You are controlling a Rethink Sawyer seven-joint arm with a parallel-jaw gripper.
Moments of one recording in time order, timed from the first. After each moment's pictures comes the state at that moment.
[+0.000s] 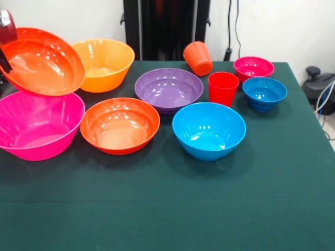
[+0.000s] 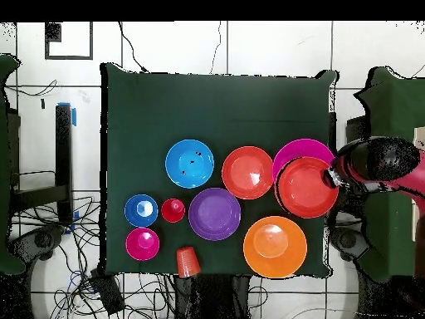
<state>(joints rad) -0.90 -0.57 0.35 1.30 -0.42 1.12 0.89</state>
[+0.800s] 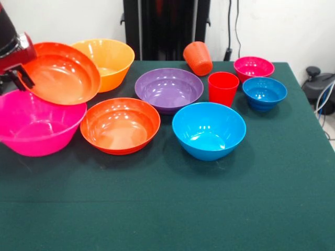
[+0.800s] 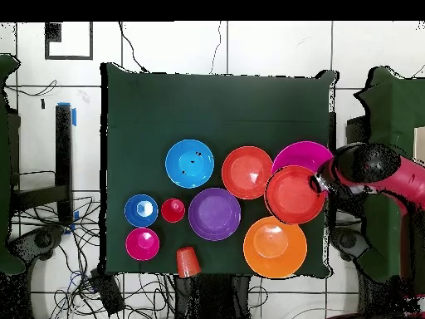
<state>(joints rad) -0.91 -0.47 0.35 1.30 -0.42 1.12 0.89</state>
